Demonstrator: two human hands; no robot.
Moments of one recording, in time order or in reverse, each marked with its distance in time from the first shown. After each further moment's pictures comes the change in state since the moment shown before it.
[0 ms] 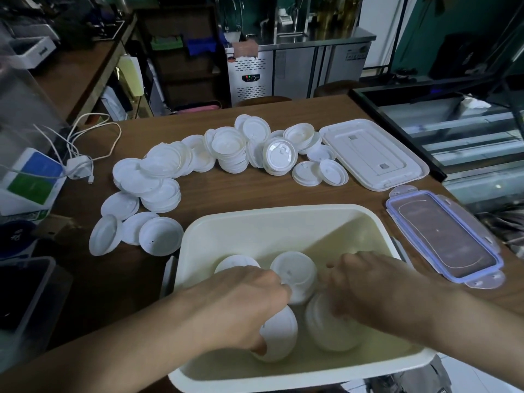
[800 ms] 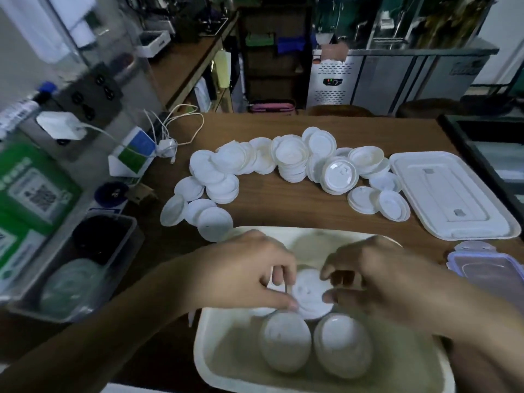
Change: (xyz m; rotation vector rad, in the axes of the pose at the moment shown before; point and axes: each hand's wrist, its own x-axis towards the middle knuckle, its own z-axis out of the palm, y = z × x) left_hand -0.045 -0.012 -0.039 -0.477 0.362 -0.203; right_hand 0.038 0.035 -0.053 0.393 0.161 -0.264
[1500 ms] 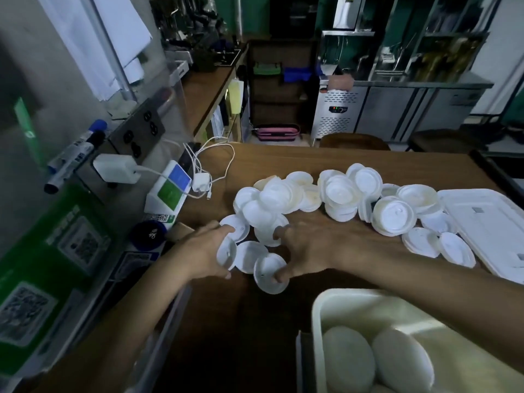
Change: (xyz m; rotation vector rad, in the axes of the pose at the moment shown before) left_hand -0.026 -0.255 -0.057 0.171 0.163 -0.506; right_hand 0.254 -0.078 0.006 -0.254 -0.172 0.089
